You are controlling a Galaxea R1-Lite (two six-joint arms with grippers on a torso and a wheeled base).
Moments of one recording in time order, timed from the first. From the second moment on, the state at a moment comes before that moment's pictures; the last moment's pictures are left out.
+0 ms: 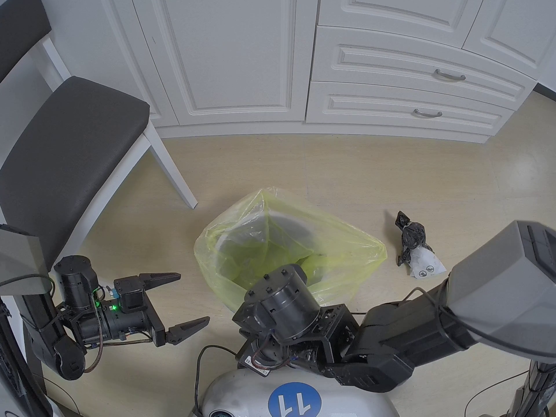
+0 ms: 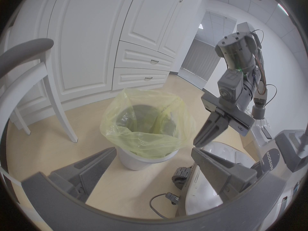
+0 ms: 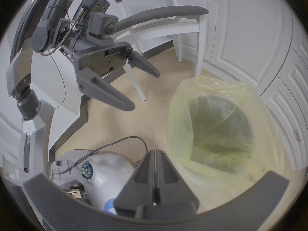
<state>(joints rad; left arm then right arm) -0.17 2.00 -0.14 -1.53 -0.68 0.35 1.02 2.15 -1.13 -0.37 -0.20 -0.22</state>
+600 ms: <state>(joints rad) -0.17 1.97 -0.14 -1.53 -0.69 0.35 1.01 2.15 -1.18 -0.37 -0.20 -0.23</state>
